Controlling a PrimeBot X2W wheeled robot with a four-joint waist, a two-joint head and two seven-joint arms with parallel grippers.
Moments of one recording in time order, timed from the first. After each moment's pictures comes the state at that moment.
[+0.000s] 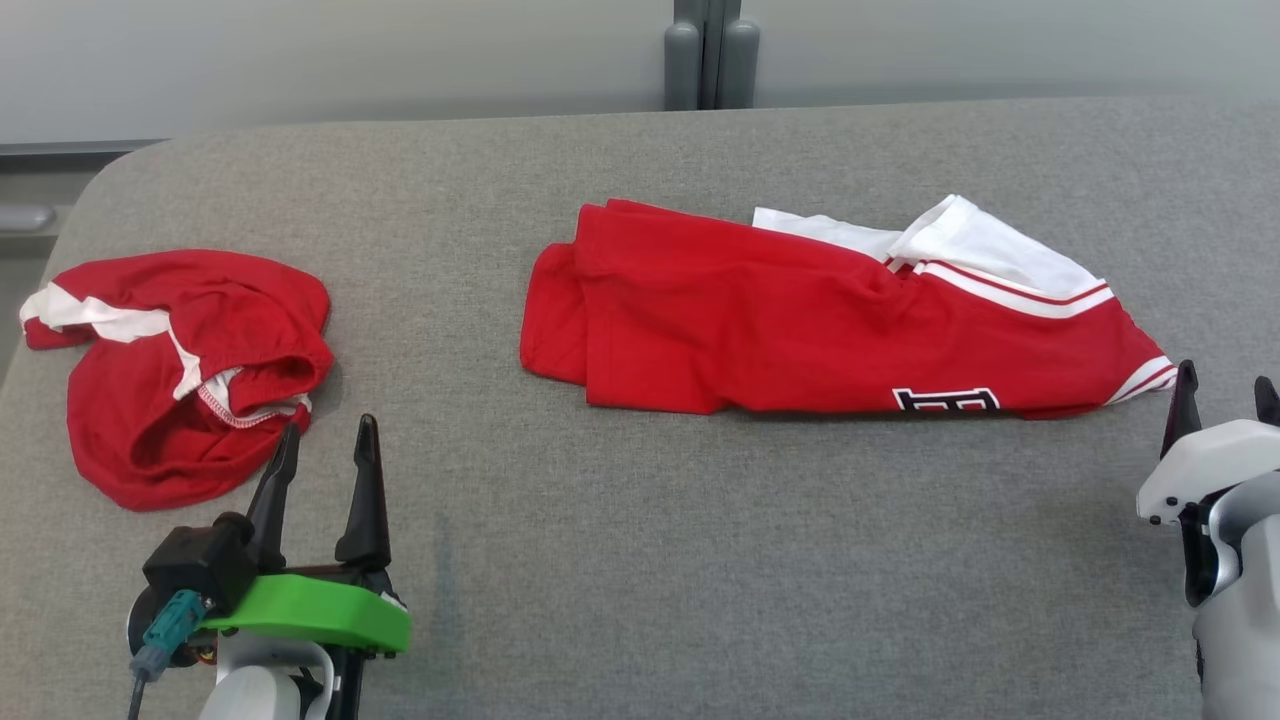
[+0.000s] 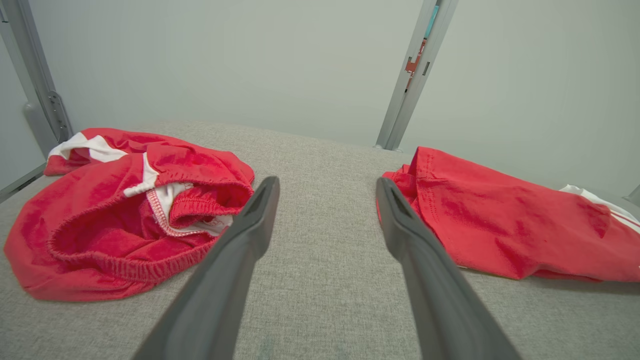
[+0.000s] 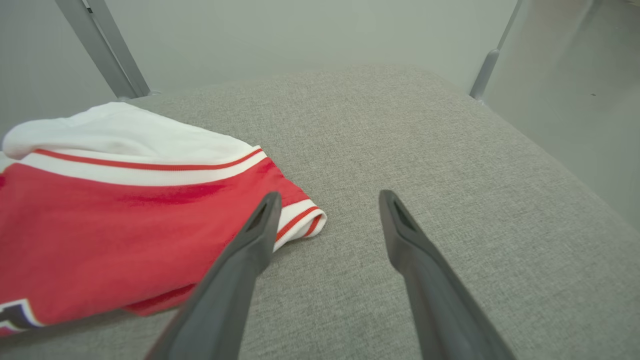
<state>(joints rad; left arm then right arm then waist) -0.13 0.11 -0.10 0.26 -0.38 -0.10 -0.26 -0.50 -0.20 -0.42 0.87 -0.01 0.13 -0.21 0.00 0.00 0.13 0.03</state>
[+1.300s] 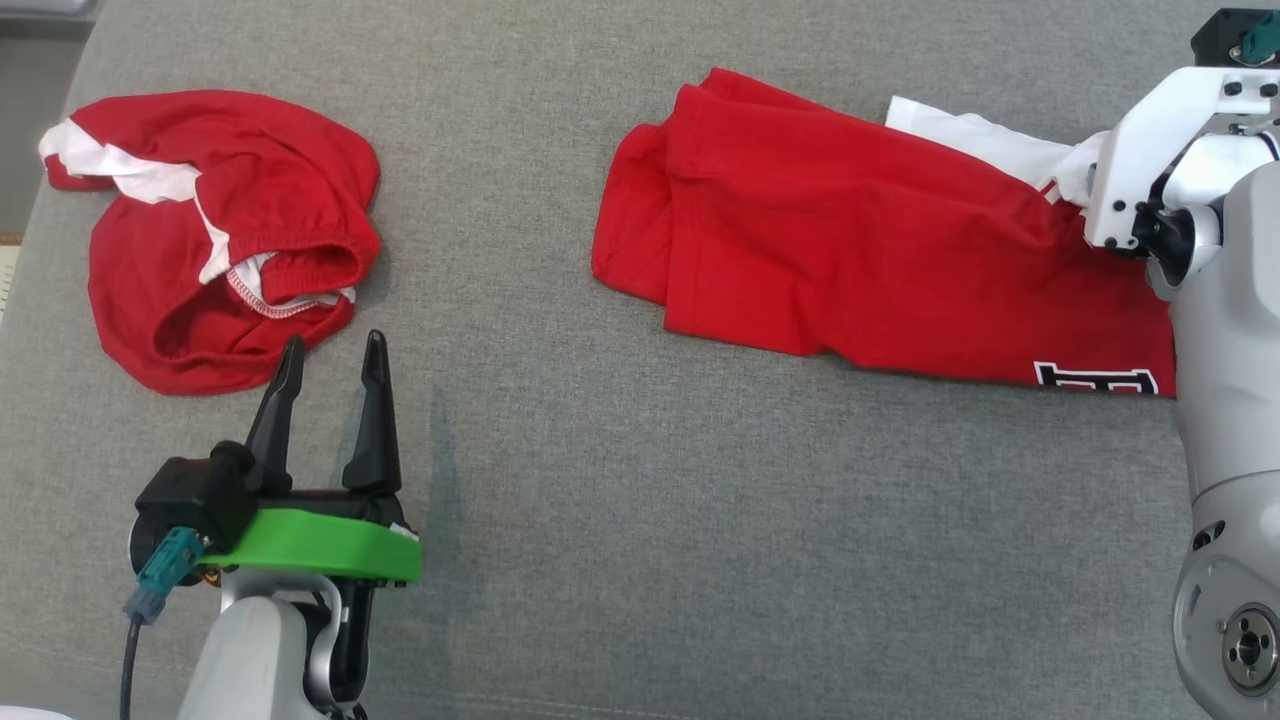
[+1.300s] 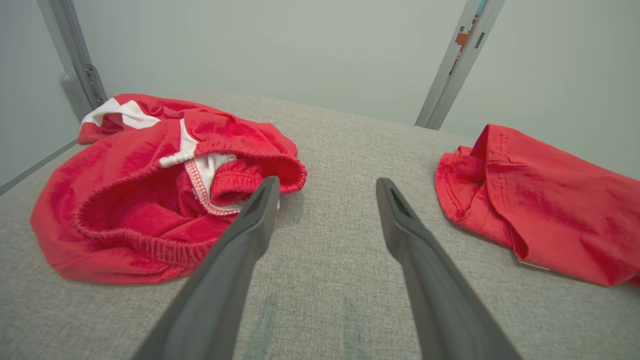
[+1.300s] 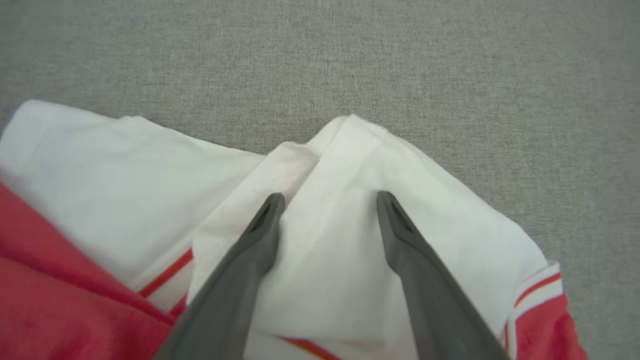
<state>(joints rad) -0.23 0.08 -0.10 0.22 -0.36 -0.12 -0.26 -1.01 -0.16 -0.35 0.91 -0.22 0.13 0.62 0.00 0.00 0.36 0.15</state>
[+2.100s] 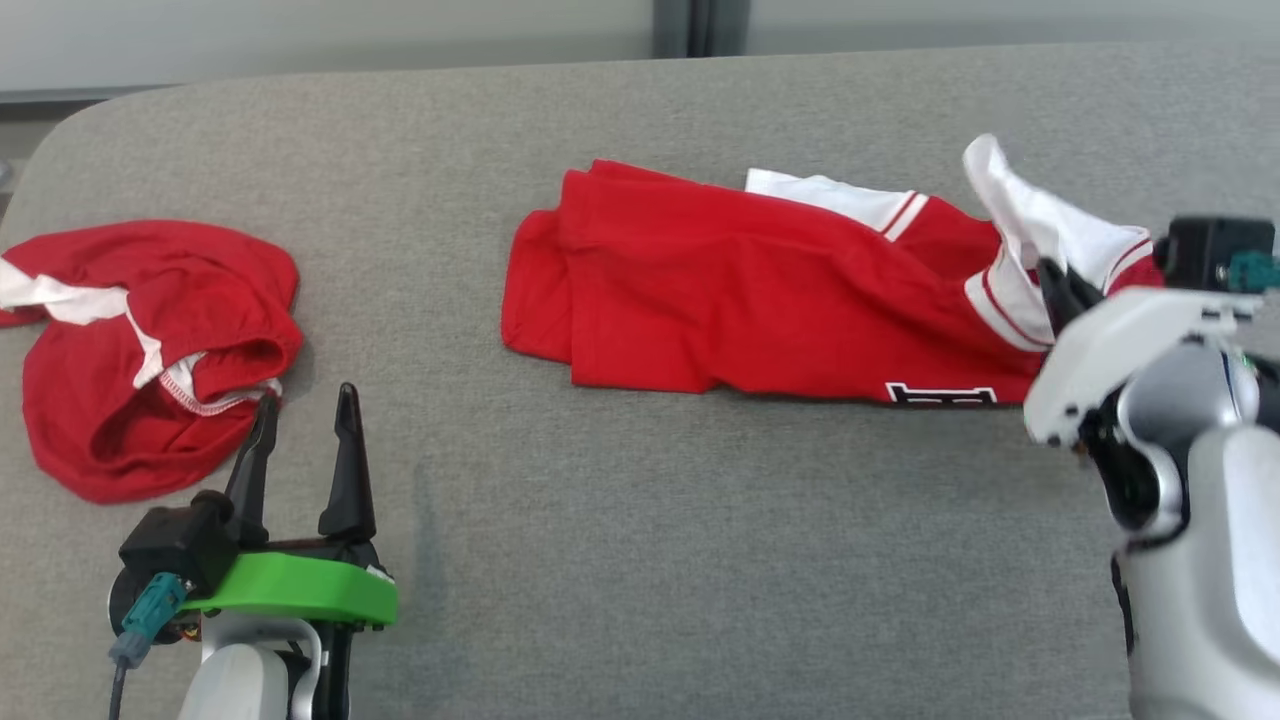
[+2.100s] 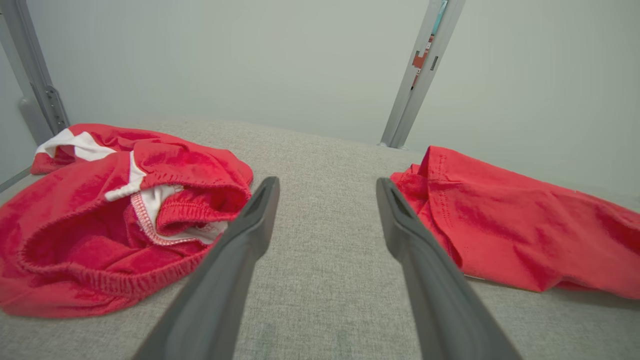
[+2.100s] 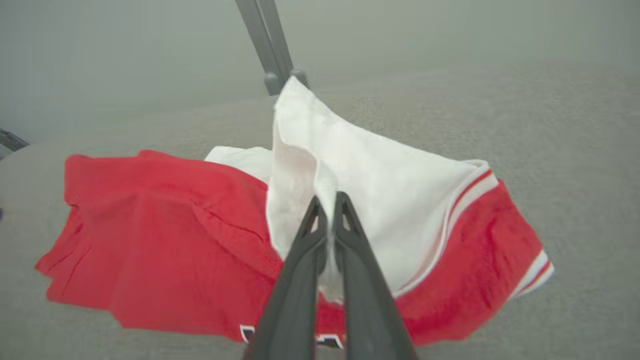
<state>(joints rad) -0.16 0.08 -0.04 0.24 -0.34 -0.12 -0.26 -0.43 -0.05 -0.18 0.15 0.18 0.13 0.47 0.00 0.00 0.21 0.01</state>
